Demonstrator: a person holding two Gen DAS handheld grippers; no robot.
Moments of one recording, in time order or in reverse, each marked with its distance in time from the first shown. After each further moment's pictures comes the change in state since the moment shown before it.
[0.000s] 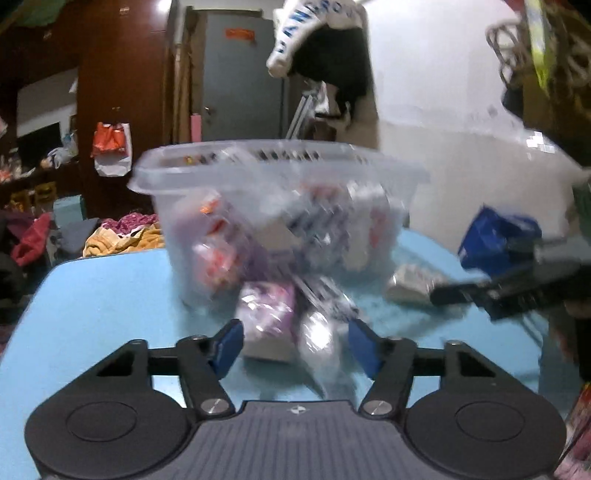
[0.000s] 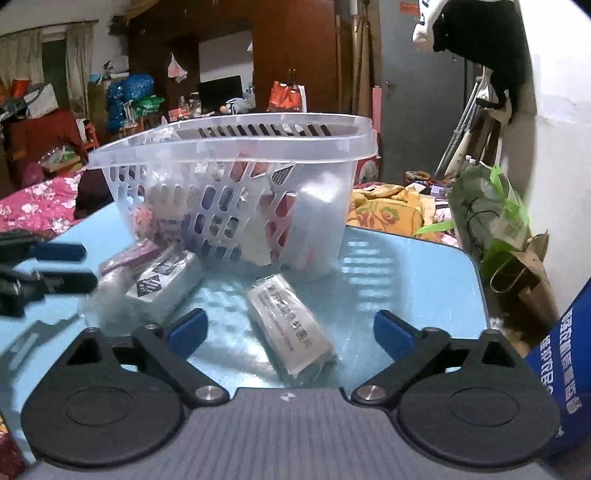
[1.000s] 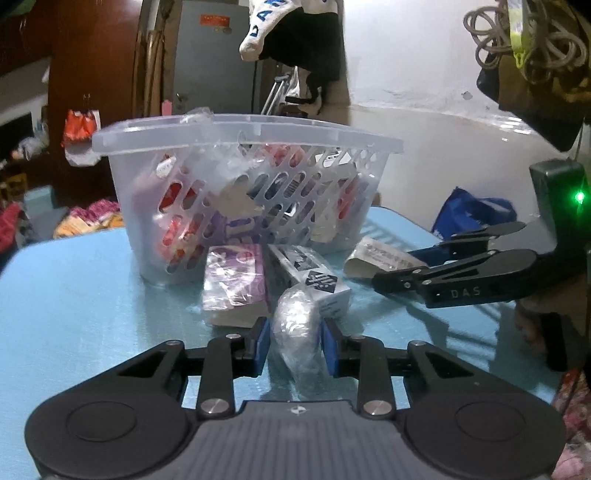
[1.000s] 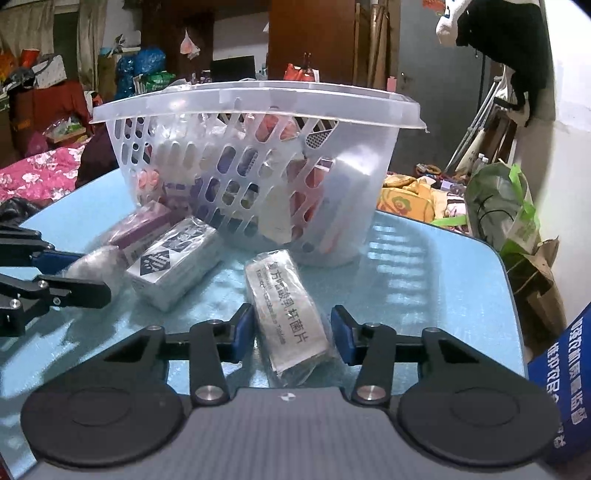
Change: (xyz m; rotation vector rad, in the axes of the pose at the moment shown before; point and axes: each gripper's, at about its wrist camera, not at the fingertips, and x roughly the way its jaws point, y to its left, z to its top) left arm 0.003 -0.007 -0.018 -0.016 0.040 -0.117; right arm 0.011 0.014 -0.019 -0.053 0.050 0.010
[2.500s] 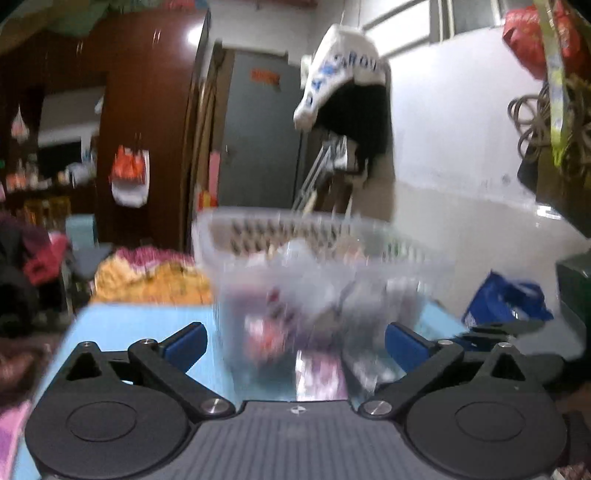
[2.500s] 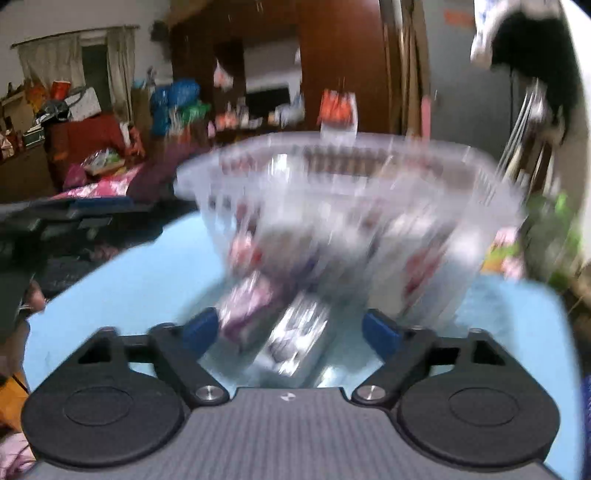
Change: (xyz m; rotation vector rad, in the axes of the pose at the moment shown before) left arm -0.045 0.057 0.039 -0.086 -0.195 0.113; right arm -0.001 0.052 0.038 0.036 -0.063 0.149
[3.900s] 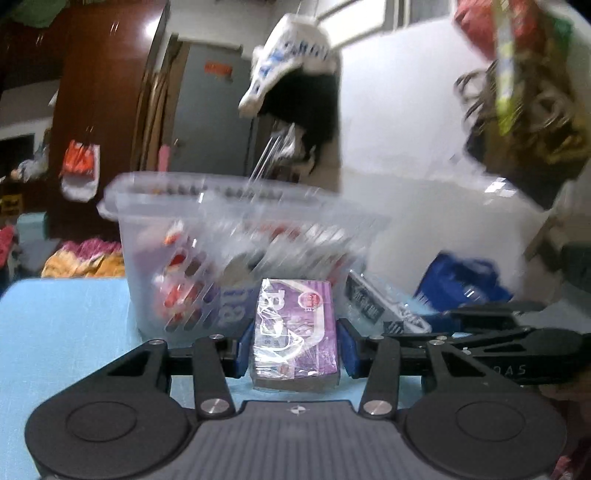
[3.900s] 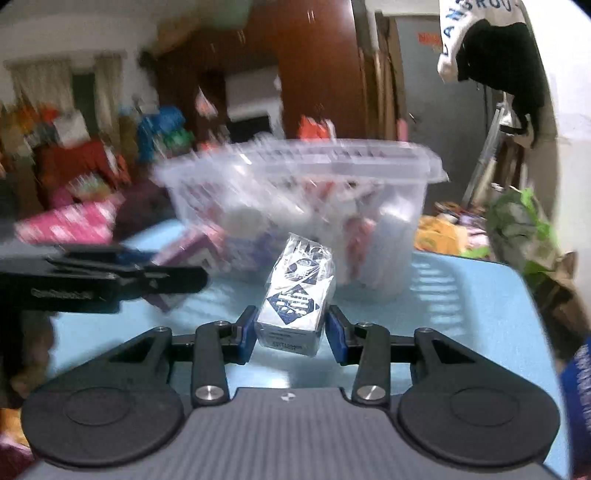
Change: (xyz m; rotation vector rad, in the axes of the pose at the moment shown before) left arm -0.017 -0.035 -0.040 0.039 -0.041 -0.179; right arm -0.058 -0.022 -0.046 0.029 -0.171 -0.029
